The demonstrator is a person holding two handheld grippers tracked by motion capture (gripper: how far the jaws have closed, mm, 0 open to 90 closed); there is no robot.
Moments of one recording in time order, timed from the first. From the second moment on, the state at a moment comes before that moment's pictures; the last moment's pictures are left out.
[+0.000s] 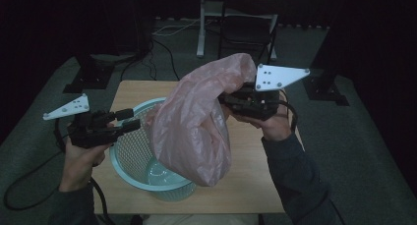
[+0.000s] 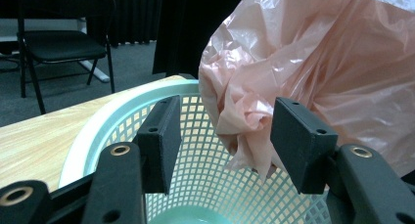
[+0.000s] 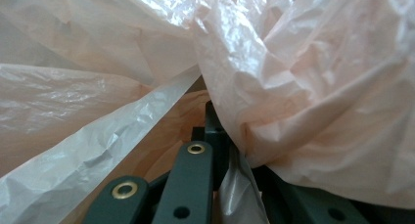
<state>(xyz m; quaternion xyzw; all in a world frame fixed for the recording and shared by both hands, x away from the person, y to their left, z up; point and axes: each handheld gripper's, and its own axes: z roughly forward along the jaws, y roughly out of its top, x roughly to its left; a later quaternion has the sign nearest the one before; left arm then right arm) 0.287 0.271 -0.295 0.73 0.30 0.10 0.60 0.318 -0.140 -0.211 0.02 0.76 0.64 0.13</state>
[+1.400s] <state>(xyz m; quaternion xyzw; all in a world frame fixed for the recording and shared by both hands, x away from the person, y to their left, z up) 0.286 0.274 -0.295 0.73 0.30 0.10 0.61 0.302 -0.152 -0.185 0.00 0.75 0.65 0.14</state>
